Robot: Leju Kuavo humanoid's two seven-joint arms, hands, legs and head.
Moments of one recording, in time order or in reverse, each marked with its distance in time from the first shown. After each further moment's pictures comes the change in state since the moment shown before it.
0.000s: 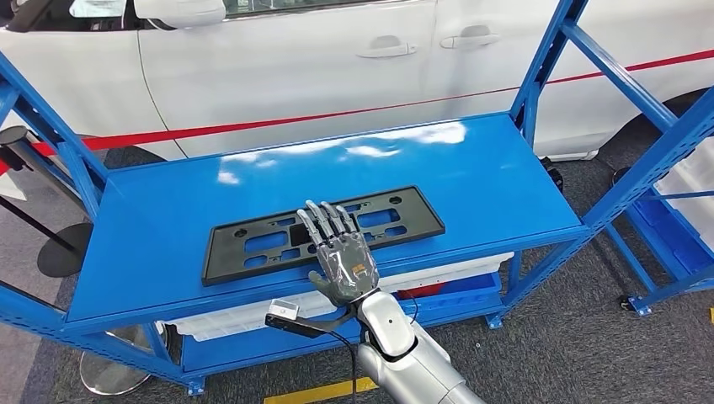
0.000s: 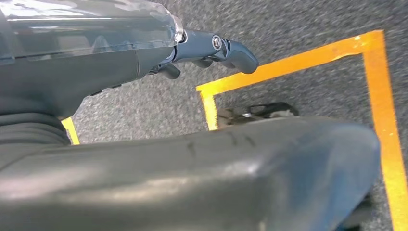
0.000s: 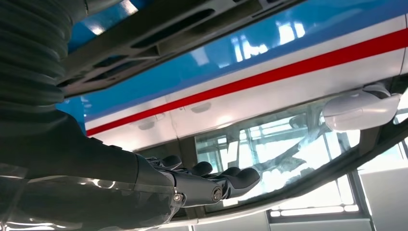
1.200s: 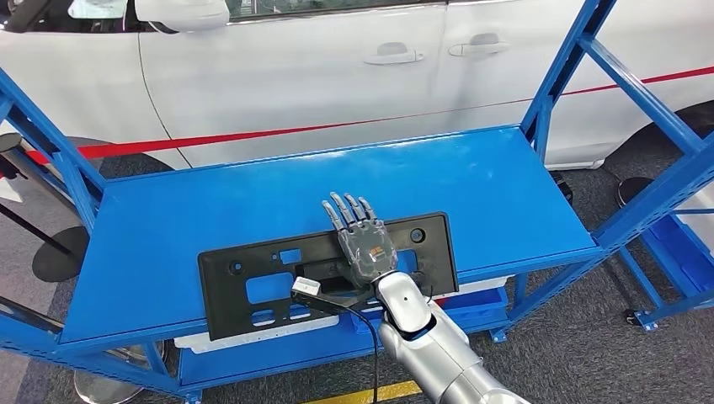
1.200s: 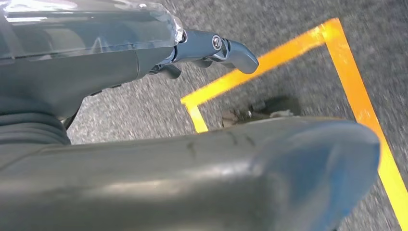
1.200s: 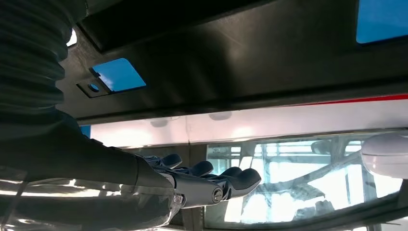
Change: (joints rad) left arm -0.037 0.036 -0.090 0.000 -0.092 -0.068 0.022; right arm -0.061 -0.067 -0.063 0.030 0.016 0.132 0.029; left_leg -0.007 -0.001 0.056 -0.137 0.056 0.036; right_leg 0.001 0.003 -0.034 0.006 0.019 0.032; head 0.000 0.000
